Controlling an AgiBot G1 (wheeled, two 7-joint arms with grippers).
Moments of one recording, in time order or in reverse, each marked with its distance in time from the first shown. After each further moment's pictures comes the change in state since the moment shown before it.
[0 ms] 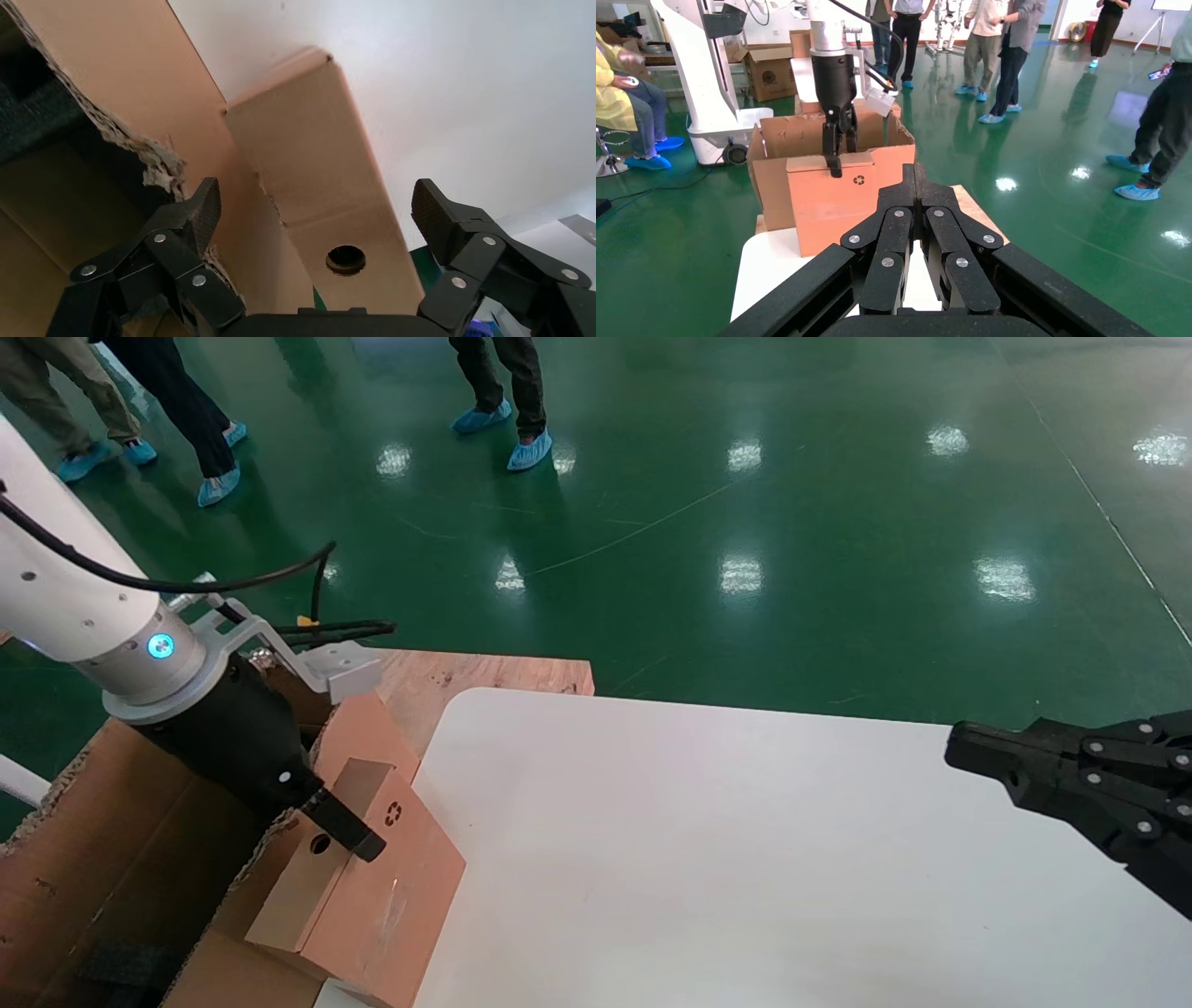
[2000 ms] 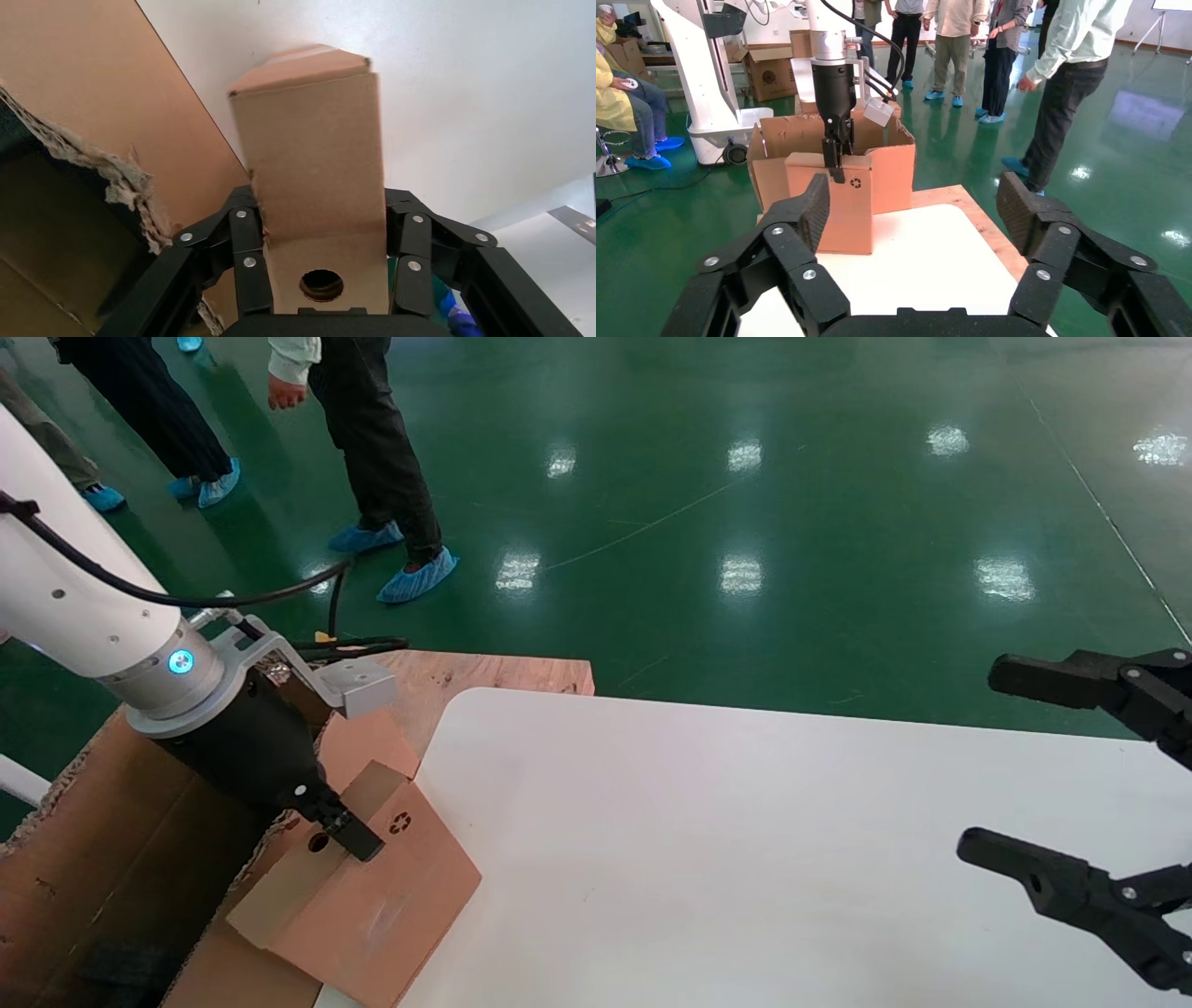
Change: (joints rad) left arm -0.007 0.016 0.014 0.027 -0.027 -0.042 0.046; right arm 0.000 0.000 0.000 0.000 0.000 0.000 0.000
